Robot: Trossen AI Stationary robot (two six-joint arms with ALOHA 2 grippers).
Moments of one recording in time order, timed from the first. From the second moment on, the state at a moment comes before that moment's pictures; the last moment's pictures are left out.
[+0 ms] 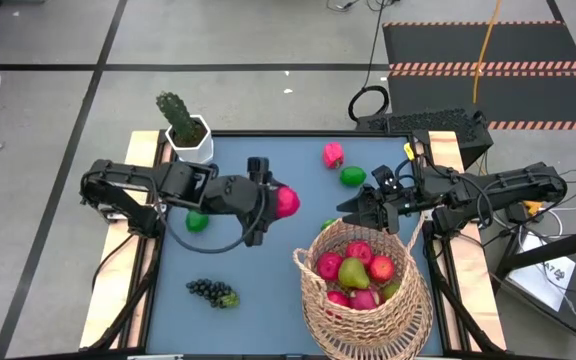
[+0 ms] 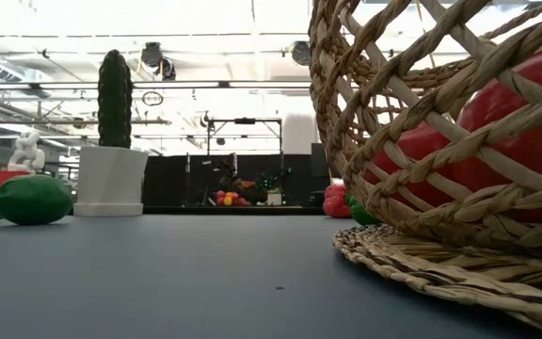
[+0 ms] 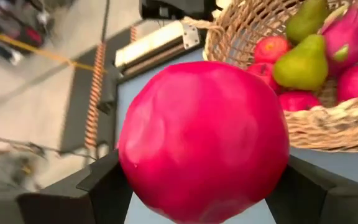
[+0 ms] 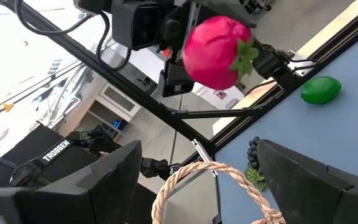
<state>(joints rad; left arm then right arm) -0.21 1.60 1.86 -0.92 -0.38 0.30 0.17 0.94 0.89 0.01 -0.03 0.90</state>
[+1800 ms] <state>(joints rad) -0.21 1.60 1.85 -0.91 -0.39 0.25 0.17 0.94 0.89 0.01 -0.03 0.89</state>
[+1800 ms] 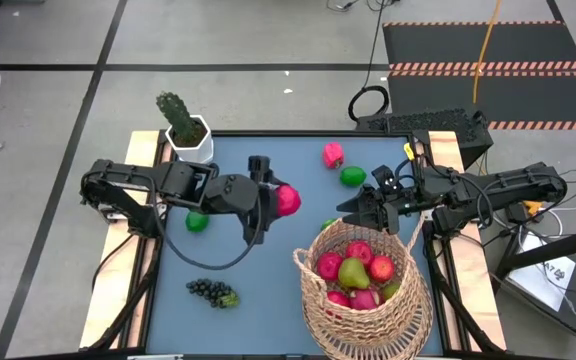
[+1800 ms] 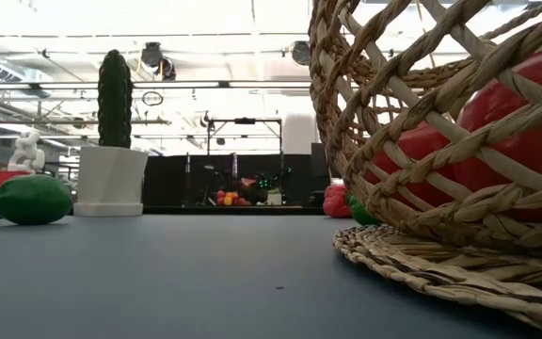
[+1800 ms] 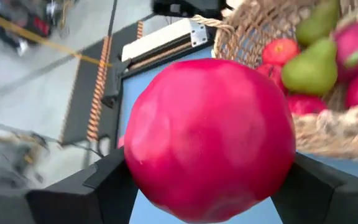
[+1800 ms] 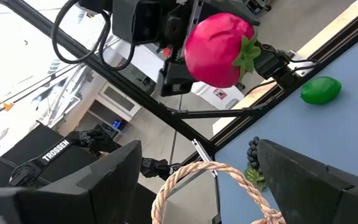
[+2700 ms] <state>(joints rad) -0.21 1.60 1.85 -0.78 -0.39 -0.51 0.17 0.94 0.89 0.01 -0.03 0.90</state>
